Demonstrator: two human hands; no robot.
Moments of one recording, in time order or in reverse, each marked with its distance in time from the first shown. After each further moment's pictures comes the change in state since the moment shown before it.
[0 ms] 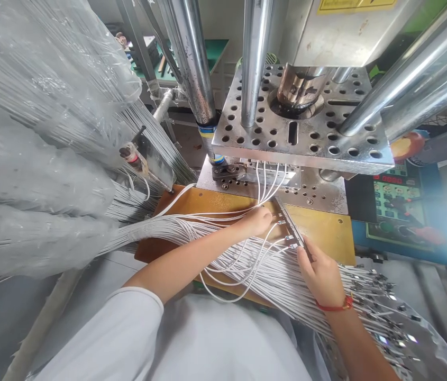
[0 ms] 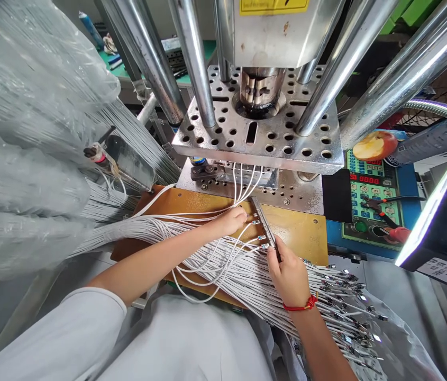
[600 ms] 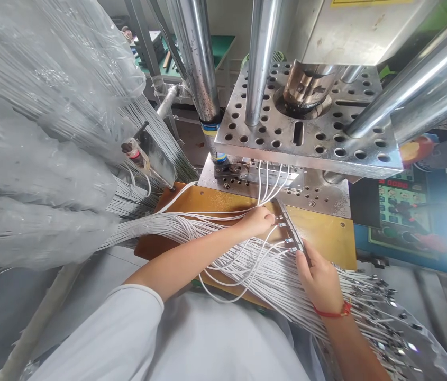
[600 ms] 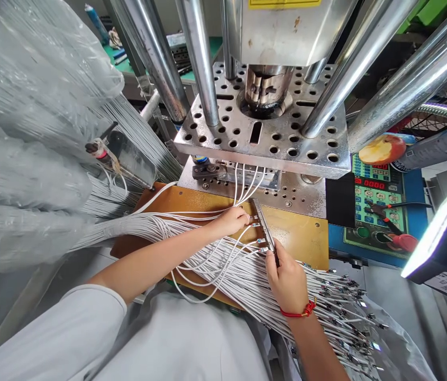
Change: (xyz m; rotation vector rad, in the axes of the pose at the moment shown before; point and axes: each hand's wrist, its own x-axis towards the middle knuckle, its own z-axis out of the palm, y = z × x) left_hand 0.005 -0.008 0.010 -0.058 0.045 -0.028; right_hand -0.002 -0.004 -0.001 -0.055 -0.009 -0.023
